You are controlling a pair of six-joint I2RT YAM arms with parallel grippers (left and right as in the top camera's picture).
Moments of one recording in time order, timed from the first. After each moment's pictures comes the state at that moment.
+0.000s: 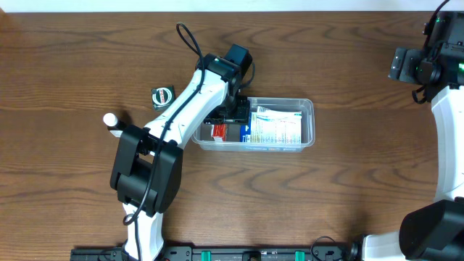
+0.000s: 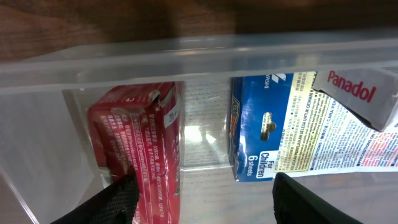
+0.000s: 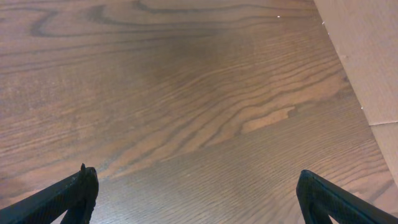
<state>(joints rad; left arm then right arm) -0.49 2.05 1.68 -1.16 0.10 -0.41 -0.21 1.63 1.55 -0.82 0.25 0.01</state>
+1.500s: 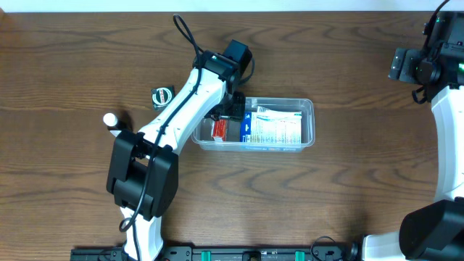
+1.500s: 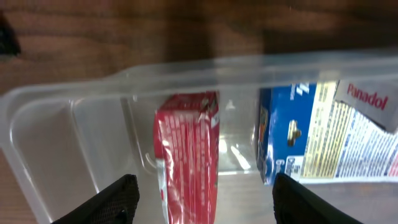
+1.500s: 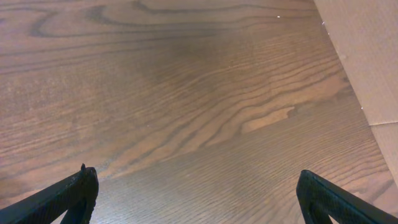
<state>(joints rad) -0.49 2.02 1.70 -1.18 -0.03 -0.38 -0.21 1.63 1.55 -0.82 0.25 0.01</state>
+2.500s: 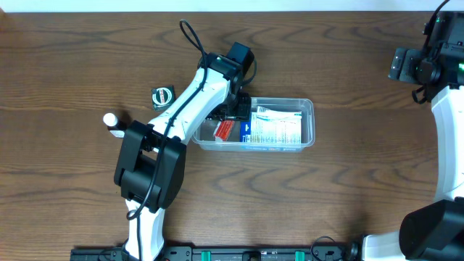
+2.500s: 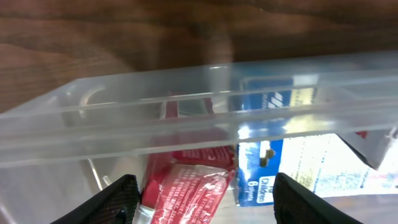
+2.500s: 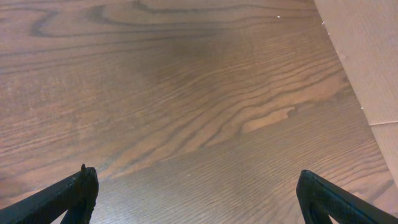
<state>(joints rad) -0.49 2.08 1.70 -1.12 0.09 -0.39 -0.21 1.63 1.55 -0.82 0.25 0.01</state>
